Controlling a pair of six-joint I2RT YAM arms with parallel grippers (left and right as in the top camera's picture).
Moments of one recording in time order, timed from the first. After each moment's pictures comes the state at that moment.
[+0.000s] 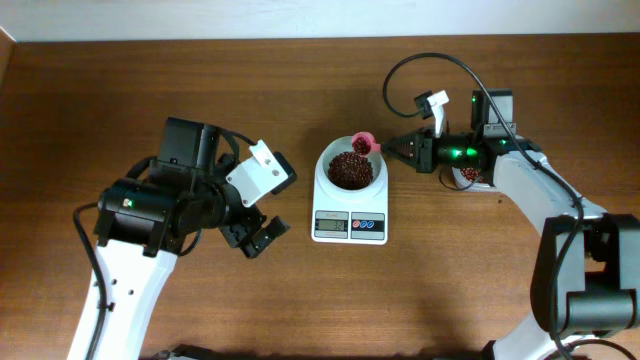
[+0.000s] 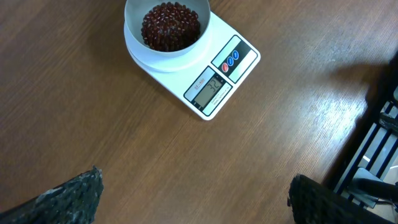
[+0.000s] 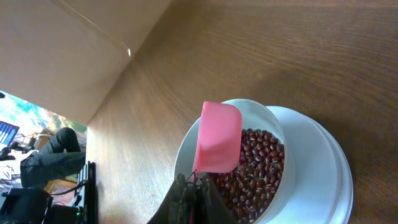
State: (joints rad) left arm -0.23 1.24 1.37 -1.24 0.39 0.63; right arm 0.04 1.82 1.13 -0.21 -1.13 -0.06
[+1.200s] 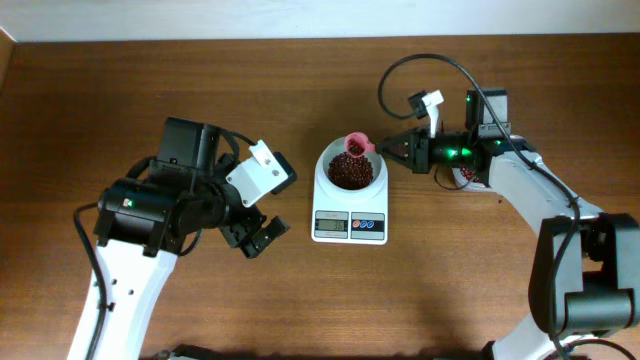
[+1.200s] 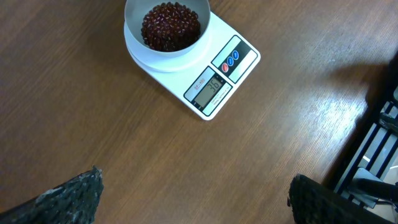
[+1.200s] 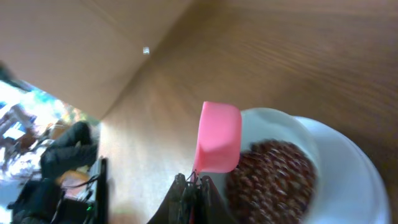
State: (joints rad) left arm -0.23 1.24 1.37 -1.24 0.39 0.63; right arm 0.06 1.82 1.13 -0.17 -1.21 -0.07
